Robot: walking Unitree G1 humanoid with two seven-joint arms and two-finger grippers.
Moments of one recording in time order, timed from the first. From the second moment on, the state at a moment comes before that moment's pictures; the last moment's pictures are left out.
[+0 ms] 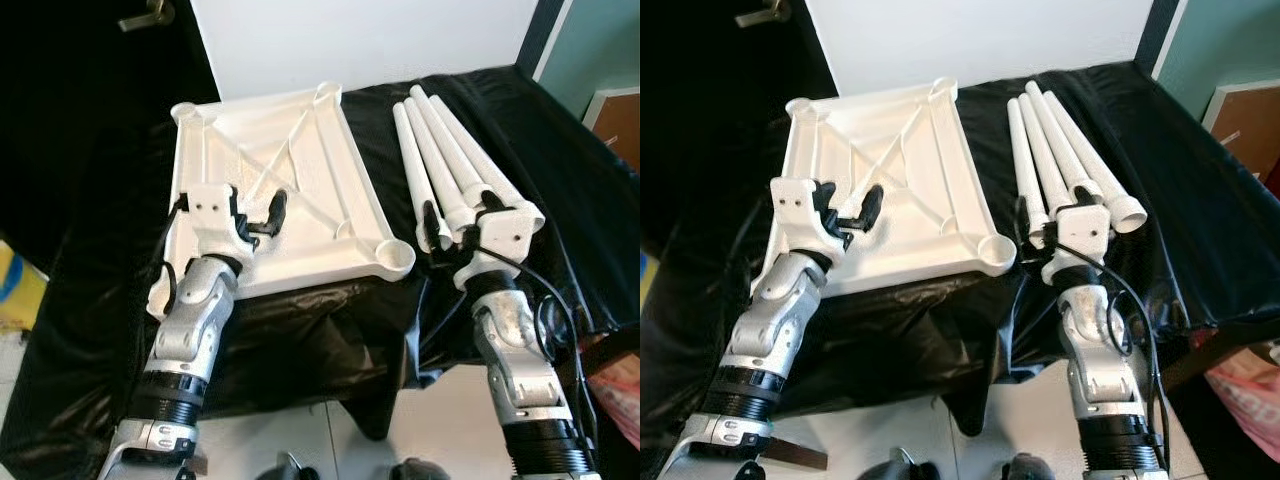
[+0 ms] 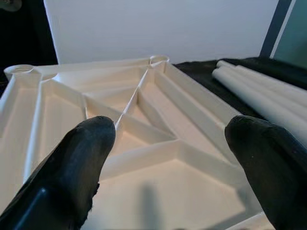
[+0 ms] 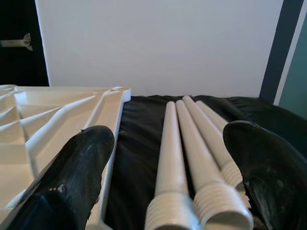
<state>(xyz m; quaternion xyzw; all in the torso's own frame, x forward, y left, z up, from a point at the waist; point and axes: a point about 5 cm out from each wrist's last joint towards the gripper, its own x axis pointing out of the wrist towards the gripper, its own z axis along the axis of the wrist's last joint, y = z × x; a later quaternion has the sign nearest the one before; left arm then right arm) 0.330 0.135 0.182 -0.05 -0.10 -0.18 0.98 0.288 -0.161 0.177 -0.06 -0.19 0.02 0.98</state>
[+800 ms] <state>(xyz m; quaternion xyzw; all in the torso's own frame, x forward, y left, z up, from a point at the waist) 0.330 0.113 0.184 -0.04 -0.10 -0.25 0.96 0.286 -0.172 0.173 -0.07 -0.17 -0.01 0.98</state>
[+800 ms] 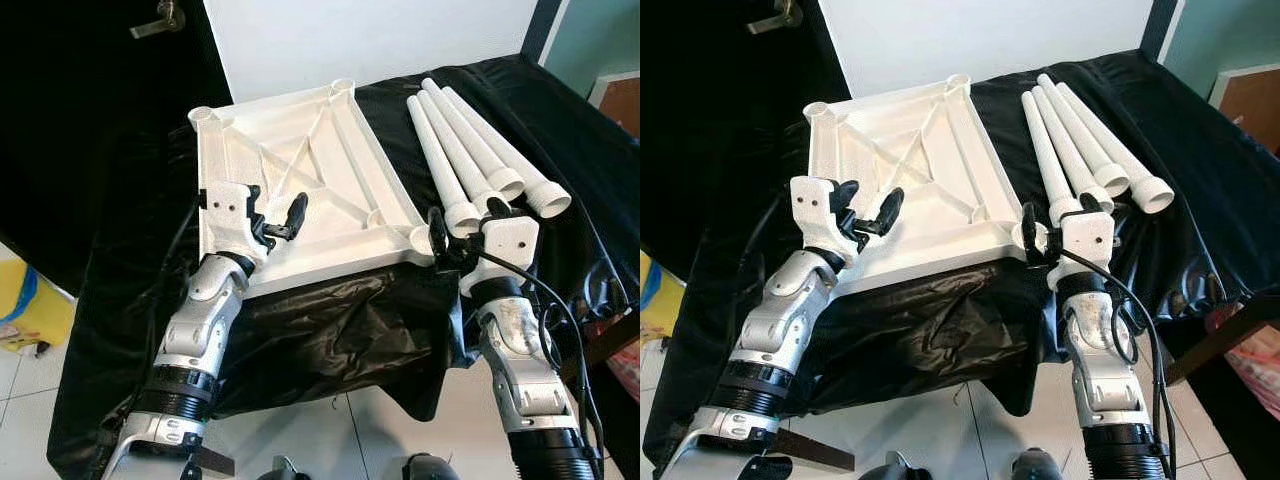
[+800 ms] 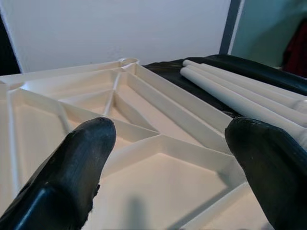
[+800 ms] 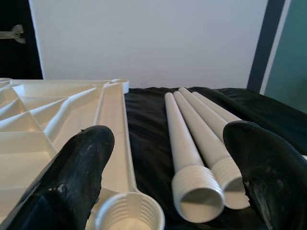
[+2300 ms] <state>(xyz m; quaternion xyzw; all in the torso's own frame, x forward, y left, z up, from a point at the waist) 0.270 0.057 0.220 -0.06 -0.04 -0.45 0.89 0.386 -0.179 0.179 -0.06 0.06 0.02 1.00</state>
